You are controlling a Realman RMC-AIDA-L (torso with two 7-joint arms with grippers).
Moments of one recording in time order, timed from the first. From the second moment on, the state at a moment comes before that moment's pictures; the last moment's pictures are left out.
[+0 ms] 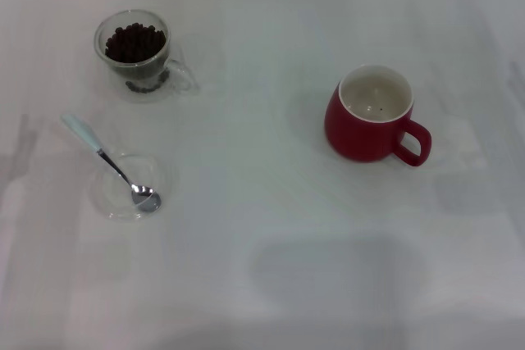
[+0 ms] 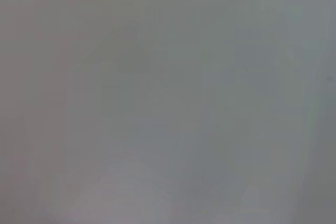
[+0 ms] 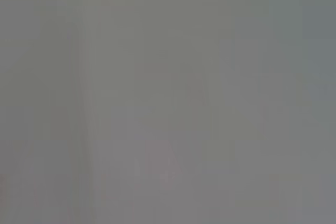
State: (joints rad) left arm -0.20 -2.08 2.70 0.18 -1.22 1.40 -0.27; right arm 0.23 2.02 -1.44 -0.06 -0.08 -1.38 0.42
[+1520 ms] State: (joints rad) left arm -0.24 -2.08 2.70 0.18 -1.24 1.36 -0.30; right arm 0.21 2.02 -1.82 -0.02 -0.32 -1.41 0.58
